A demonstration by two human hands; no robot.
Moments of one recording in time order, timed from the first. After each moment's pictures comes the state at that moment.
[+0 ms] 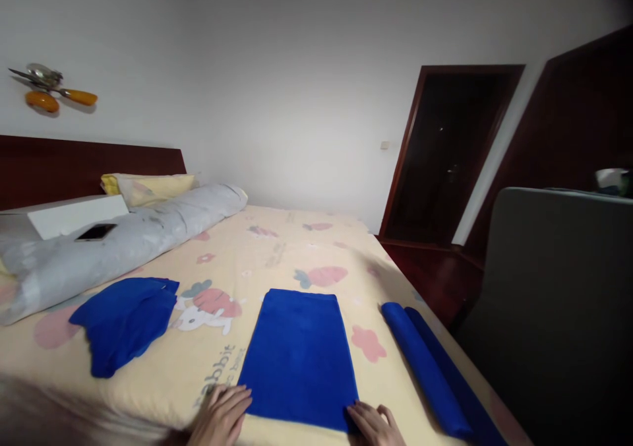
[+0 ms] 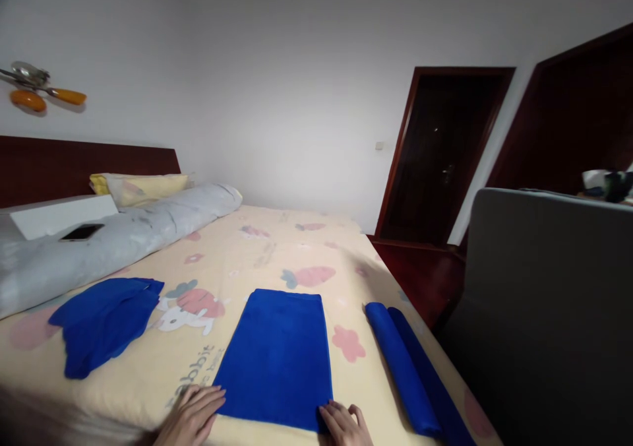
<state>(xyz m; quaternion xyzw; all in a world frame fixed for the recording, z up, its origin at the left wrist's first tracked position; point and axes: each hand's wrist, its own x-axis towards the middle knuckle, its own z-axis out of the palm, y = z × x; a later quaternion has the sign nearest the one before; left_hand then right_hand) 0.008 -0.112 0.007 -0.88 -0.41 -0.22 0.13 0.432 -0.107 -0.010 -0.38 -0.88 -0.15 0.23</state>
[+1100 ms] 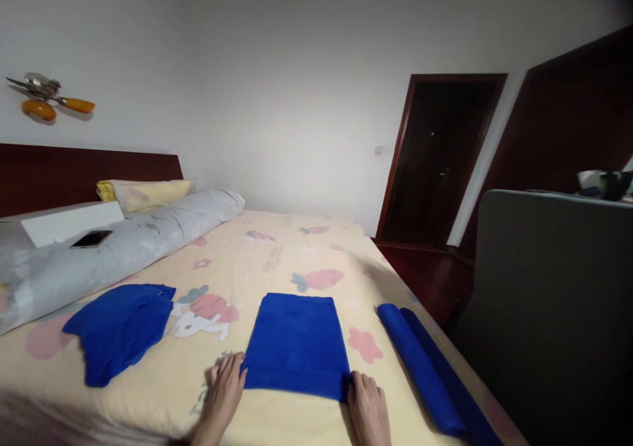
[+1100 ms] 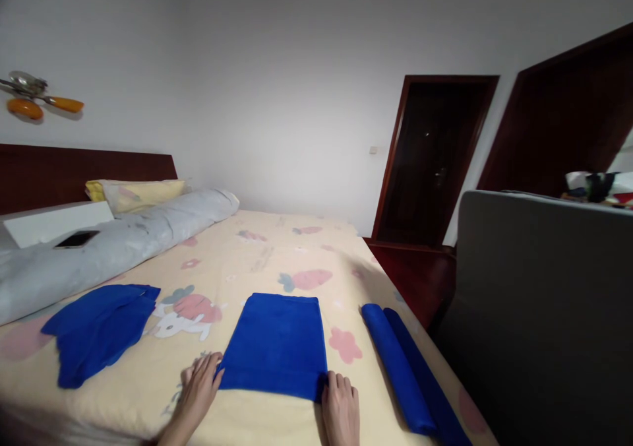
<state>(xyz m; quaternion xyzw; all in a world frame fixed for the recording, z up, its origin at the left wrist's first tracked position) 0.031 -0.057 -0.008 -0.70 -0.65 -0.27 0.12 0.387 -0.080 -0.007 -0.62 -0.70 -0.13 0.33</state>
